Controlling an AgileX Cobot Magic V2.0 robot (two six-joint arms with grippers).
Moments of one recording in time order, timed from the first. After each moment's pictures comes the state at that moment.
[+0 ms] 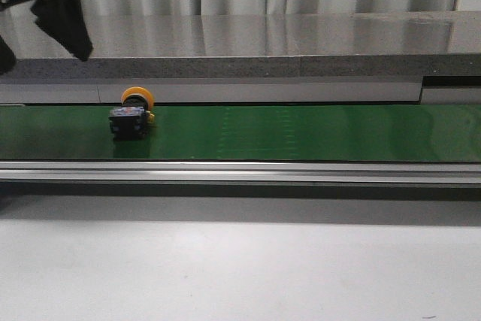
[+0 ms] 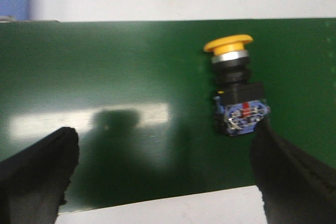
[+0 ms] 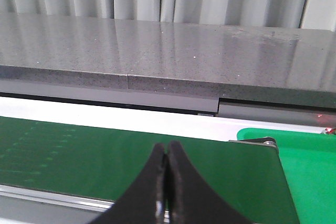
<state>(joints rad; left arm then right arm) -0.23 1.60 -1.29 -0.16 0.82 -0.03 -0.01 0.12 -0.29 0.31 0.30 -0.27</state>
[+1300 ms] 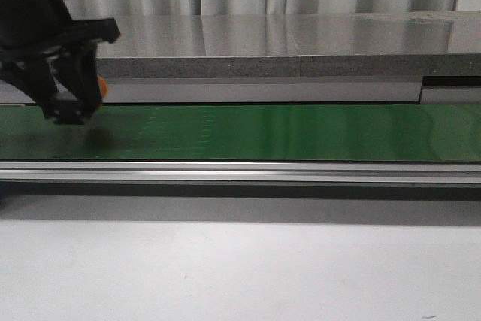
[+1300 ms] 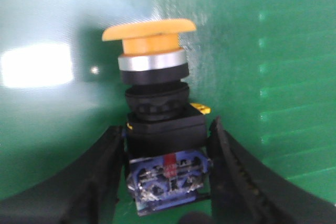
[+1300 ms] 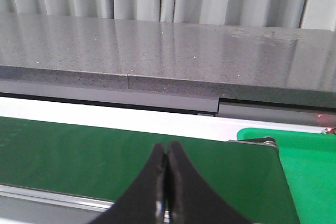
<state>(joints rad) -0.23 1.82 -1.43 -0.17 0.94 -0.05 -0.01 0.12 -0.29 0.31 0.30 -0.27</state>
